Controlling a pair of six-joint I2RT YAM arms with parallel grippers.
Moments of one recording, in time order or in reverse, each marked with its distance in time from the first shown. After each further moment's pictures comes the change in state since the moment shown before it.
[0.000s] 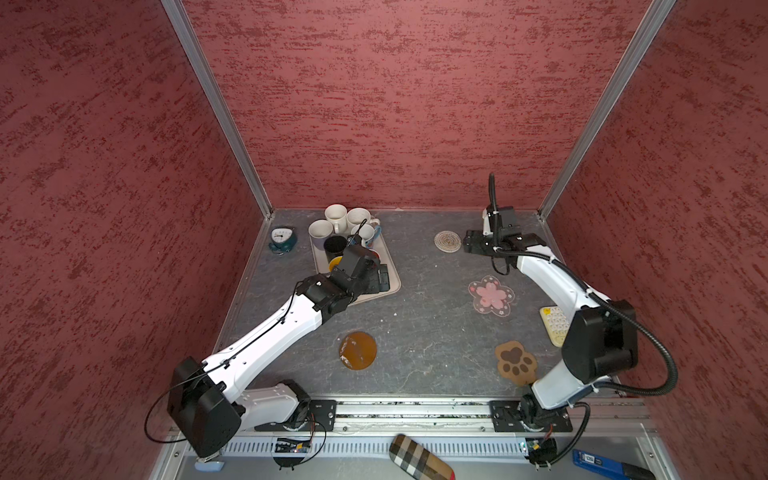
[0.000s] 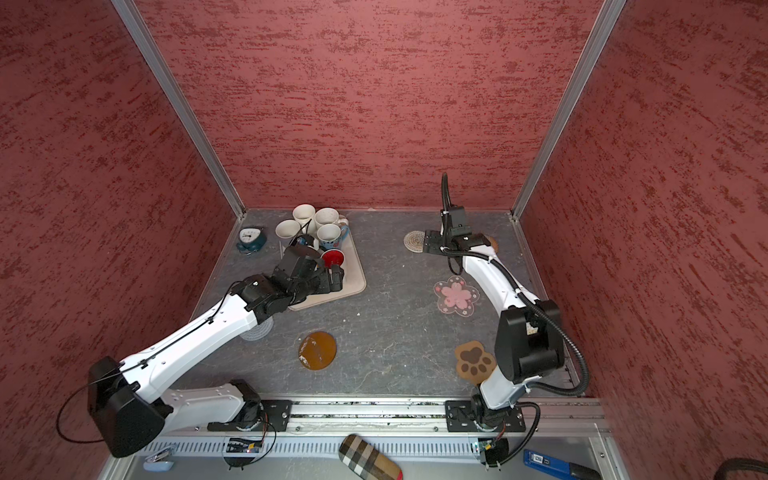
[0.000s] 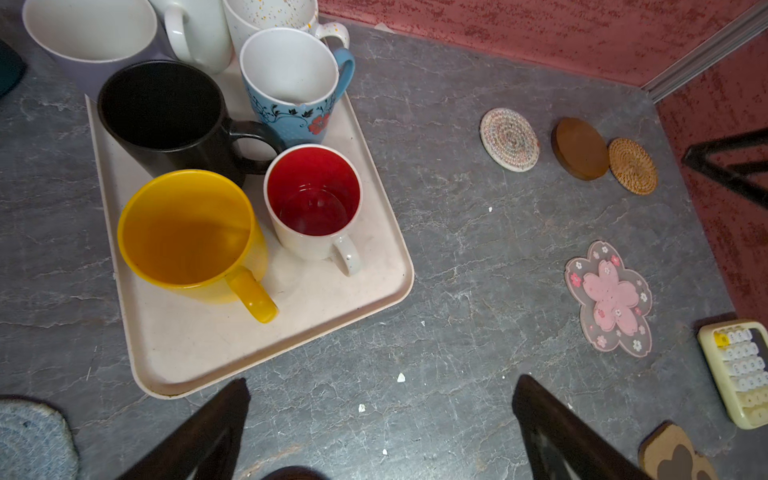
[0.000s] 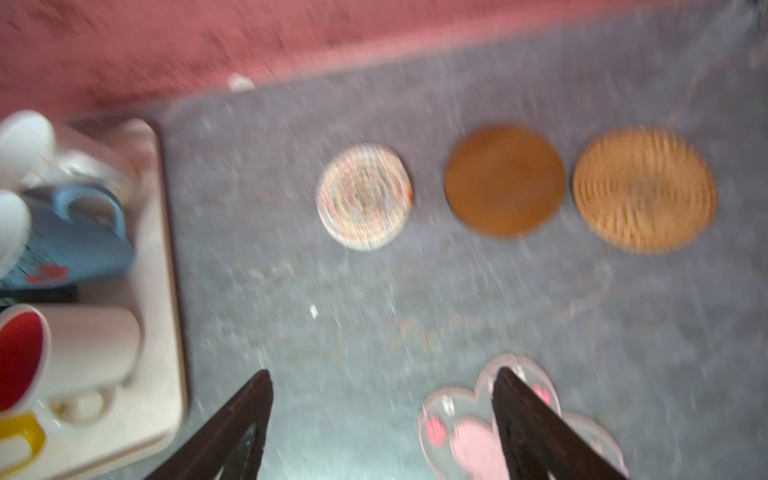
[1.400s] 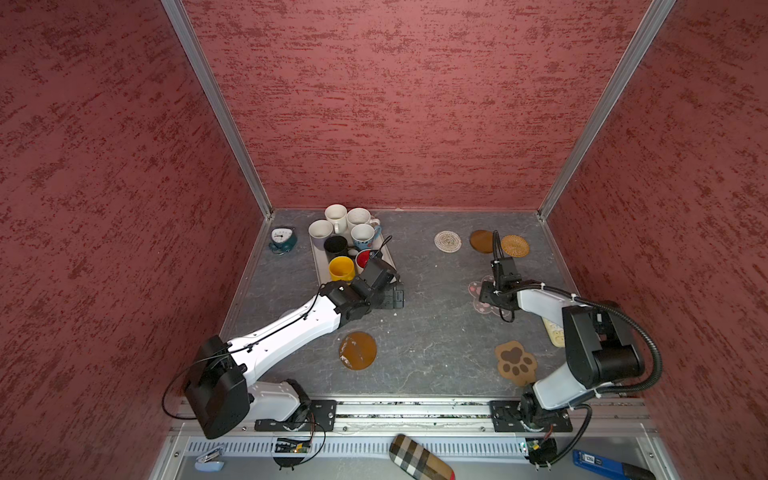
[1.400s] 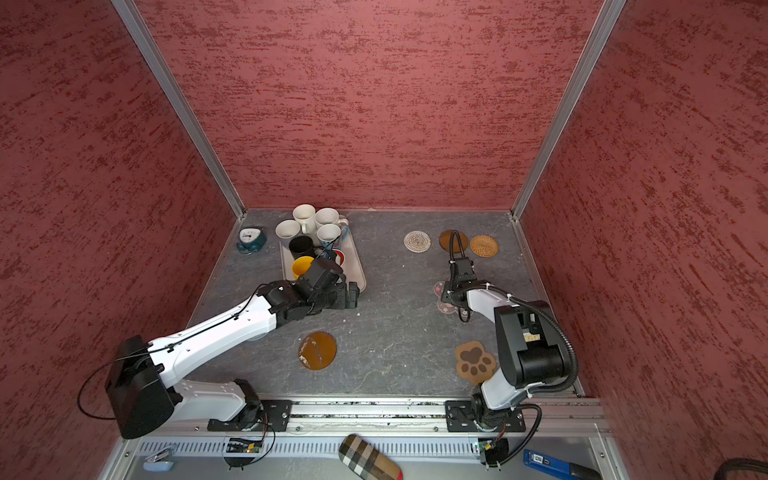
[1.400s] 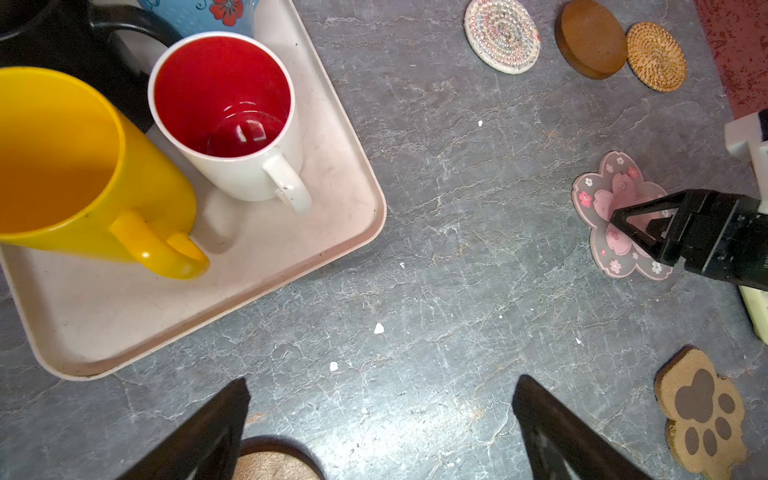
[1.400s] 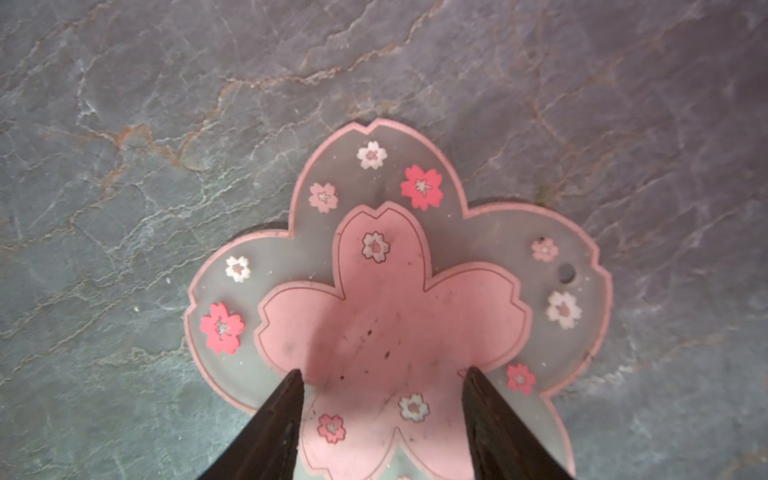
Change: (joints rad) left arm -0.109 0.079 -0.043 0.022 0.024 -0.032; right arm -0.065 0.016 -0.446 0.209 0.077 0.107
